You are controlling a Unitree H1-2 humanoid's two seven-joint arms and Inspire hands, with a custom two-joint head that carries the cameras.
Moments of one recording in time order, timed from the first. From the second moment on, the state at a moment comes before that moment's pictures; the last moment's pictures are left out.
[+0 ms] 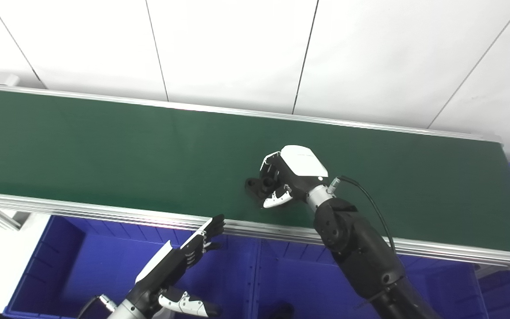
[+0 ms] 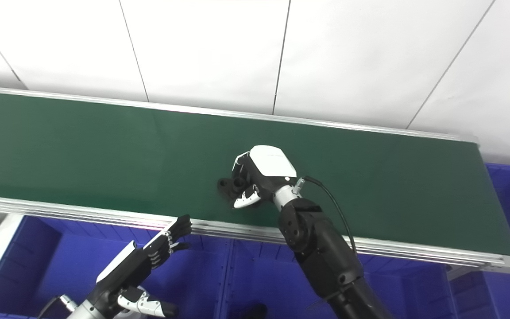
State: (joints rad) left arm 0.43 0.23 -0.14 -0.09 -0.06 -0.40 -0.32; right arm -0.53 -0.08 0.63 0.42 -0.78 0.11 0.11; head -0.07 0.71
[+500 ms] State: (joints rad) left arm 0.43 0.23 -0.14 -0.10 -0.06 -0.39 -0.32; right arm -0.41 -0.11 0.58 0.06 -0.80 0.15 0.19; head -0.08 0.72
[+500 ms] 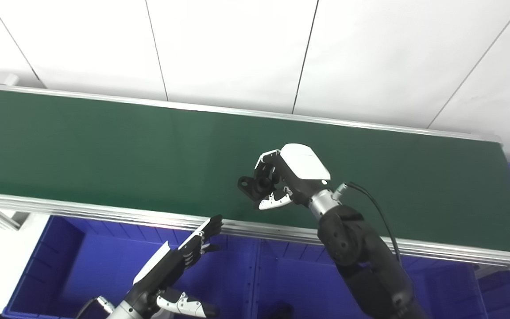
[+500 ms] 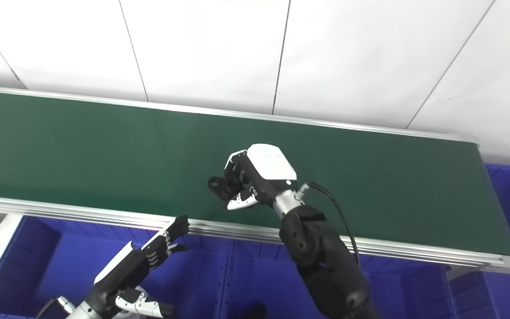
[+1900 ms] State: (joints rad) left arm 0.44 0.24 -0.12 -0.21 -0.06 -0.29 -0.32; right arm 0.10 -0.28 0.52 -0.20 -0.92 0.26 0.49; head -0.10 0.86
